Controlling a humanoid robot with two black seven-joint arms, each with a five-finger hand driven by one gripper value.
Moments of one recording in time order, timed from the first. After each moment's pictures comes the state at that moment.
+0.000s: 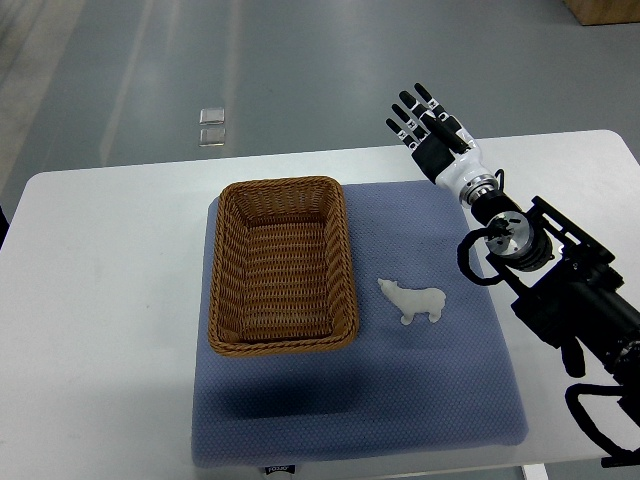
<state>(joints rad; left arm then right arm) 0.00 0.00 -0.22 -0.27 0.01 -0.02 0.09 0.69 -0.03 1.05 0.72 -0.13 0.18 0.18</state>
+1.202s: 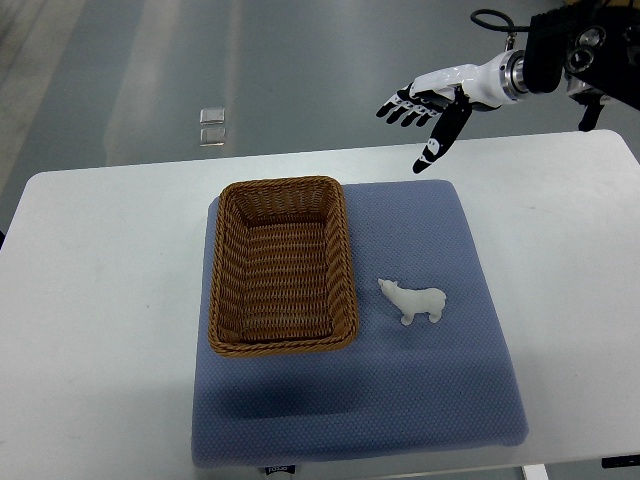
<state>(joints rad) -0.02 0.00 -0.23 -0.28 0.02 -0.03 0.09 1.42 -0.51 0.16 0.97 -0.87 0.61 -0.22</state>
